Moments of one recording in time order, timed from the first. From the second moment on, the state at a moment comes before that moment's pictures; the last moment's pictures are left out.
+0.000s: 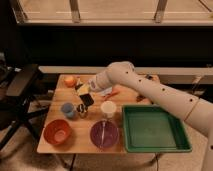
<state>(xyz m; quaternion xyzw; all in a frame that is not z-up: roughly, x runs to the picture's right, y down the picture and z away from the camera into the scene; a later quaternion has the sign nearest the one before) -0.098 0.003 0.742 -0.34 -0.22 0.53 0.75</state>
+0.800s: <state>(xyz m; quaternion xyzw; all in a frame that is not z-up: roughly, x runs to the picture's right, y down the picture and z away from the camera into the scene) -0.164 0.023 0.712 -0.41 -0.28 0.39 0.78</state>
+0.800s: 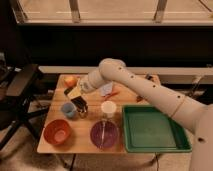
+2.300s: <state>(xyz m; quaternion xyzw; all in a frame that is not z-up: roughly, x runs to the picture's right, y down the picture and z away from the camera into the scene) -0.256 0.077 0.673 -0.45 -0.30 0.26 0.80</state>
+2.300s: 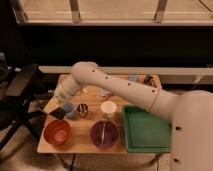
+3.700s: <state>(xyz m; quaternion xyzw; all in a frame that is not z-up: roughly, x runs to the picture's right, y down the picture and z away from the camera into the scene) -0.262 0.134 0.694 -0.48 -0.30 0.30 0.76</state>
